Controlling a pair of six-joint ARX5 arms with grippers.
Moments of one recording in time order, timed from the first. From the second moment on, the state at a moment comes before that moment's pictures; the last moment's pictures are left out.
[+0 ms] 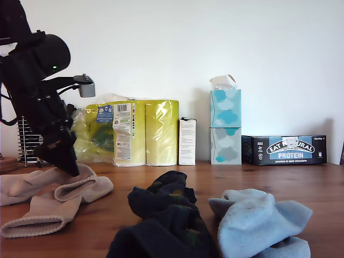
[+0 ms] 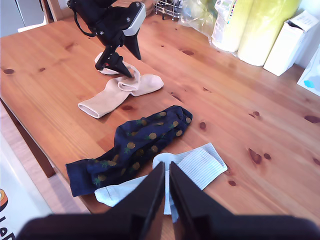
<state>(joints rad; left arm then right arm) -0.29 1.73 1.10 -0.37 0.13 0.86 0.56 0.42 0.88 -0.94 -0.17 -0.21</state>
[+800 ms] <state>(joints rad) -0.35 1.80 1.15 -0.41 0.15 0.87 0.56 0.43 0.88 -0.93 -0.17 -0.21</state>
